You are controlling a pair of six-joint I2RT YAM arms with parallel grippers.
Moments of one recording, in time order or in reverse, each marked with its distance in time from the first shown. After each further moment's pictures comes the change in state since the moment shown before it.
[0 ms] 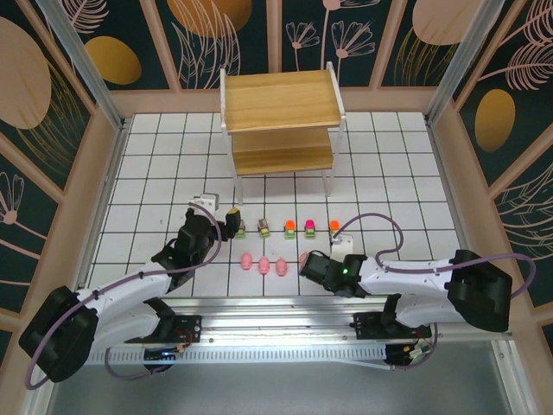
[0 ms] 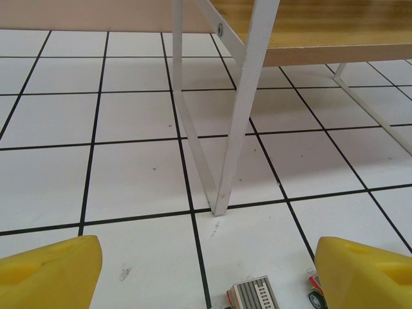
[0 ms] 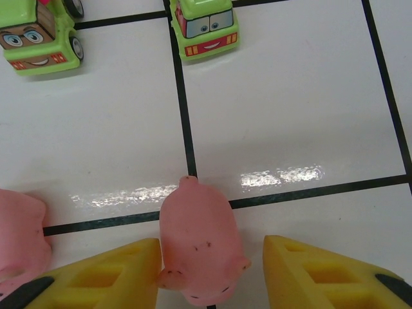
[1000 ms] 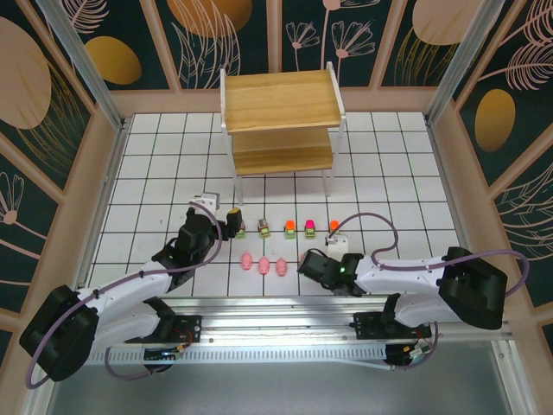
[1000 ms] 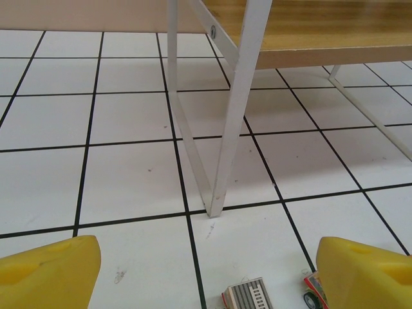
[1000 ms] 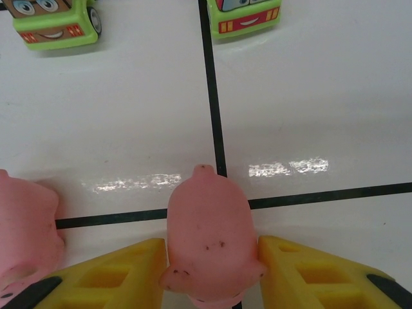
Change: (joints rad) left arm 0.000 0.006 0.008 0.000 0.011 0.000; right arm -0.021 0.047 -0.003 0.078 -0.058 -0.055
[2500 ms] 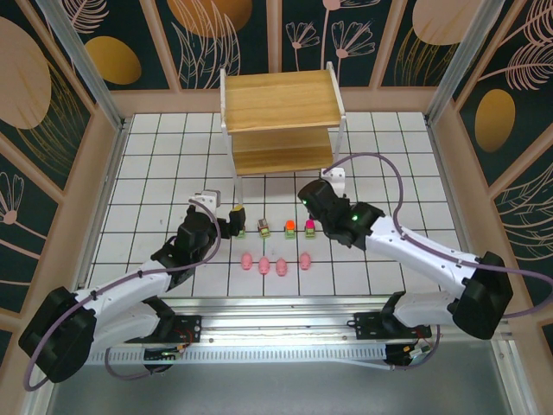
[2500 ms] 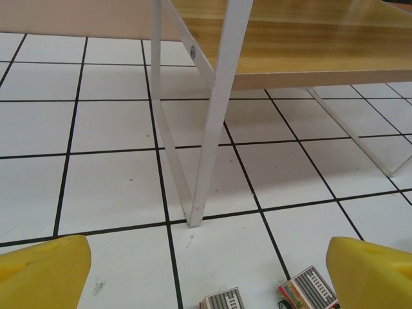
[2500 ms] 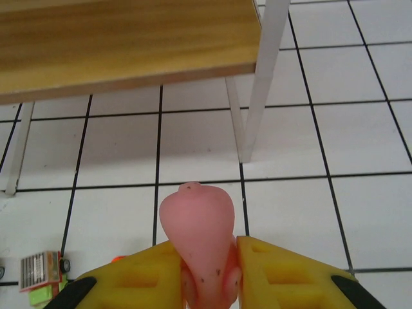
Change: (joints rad) left arm 0.000 -0.010 0.023 -0.008 0.041 -0.026; right arm -0.281 -0.010 0.509 -0.055 0.118 -0.518
